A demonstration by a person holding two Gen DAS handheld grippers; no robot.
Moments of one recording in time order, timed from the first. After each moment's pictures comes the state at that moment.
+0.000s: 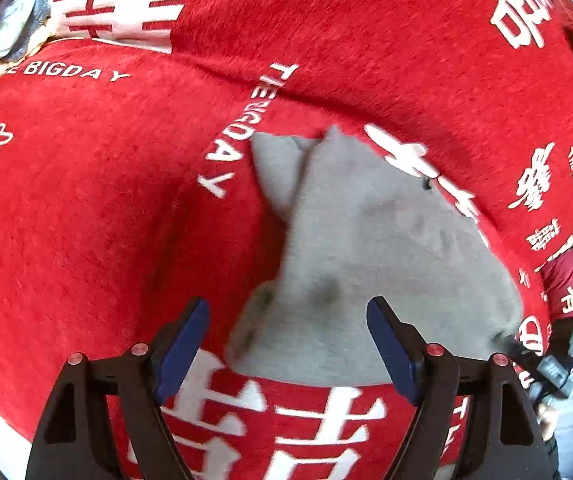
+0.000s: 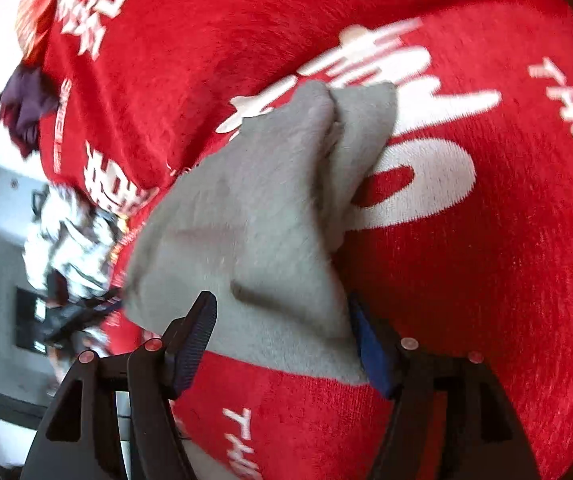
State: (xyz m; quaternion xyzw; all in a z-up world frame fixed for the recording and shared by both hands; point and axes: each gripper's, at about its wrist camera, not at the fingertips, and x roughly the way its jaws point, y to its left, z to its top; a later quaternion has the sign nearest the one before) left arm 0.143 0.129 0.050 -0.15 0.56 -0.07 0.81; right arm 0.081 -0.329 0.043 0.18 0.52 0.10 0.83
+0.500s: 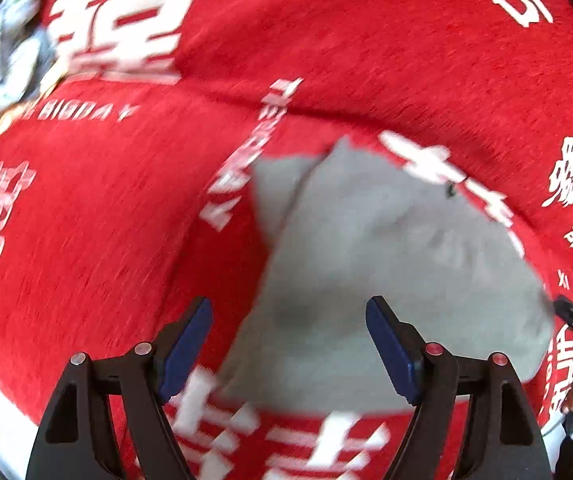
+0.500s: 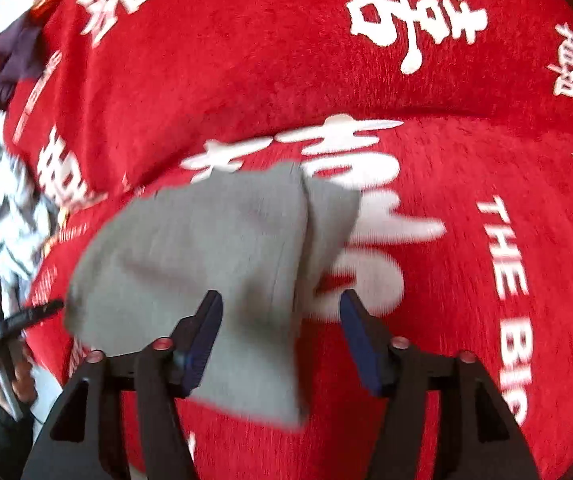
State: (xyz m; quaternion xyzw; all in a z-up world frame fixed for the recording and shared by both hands) left arm 0.189 0.087 0.062 -0.09 0.55 -0.03 0.83; right arm 0.141 -0.363 0.091 0.12 0.51 0.02 0.85
